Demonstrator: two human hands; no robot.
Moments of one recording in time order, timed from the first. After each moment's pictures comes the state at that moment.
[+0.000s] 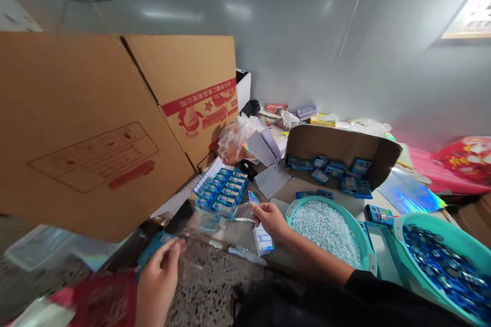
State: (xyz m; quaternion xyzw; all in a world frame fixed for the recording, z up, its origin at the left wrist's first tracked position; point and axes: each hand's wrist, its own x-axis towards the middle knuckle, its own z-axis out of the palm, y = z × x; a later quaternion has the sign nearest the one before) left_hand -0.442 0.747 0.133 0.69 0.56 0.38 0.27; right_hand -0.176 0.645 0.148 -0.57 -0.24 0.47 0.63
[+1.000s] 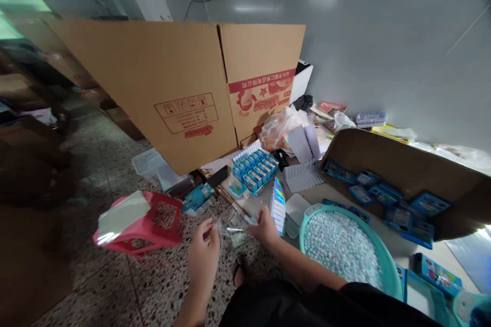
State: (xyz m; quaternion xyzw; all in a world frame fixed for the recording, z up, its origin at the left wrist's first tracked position) left_hand -0.421 0.621 0.098 0.64 0.64 0.39 0.17; right_hand -0.235 0.616 0.069 -0.68 -0.43 0.42 0.42
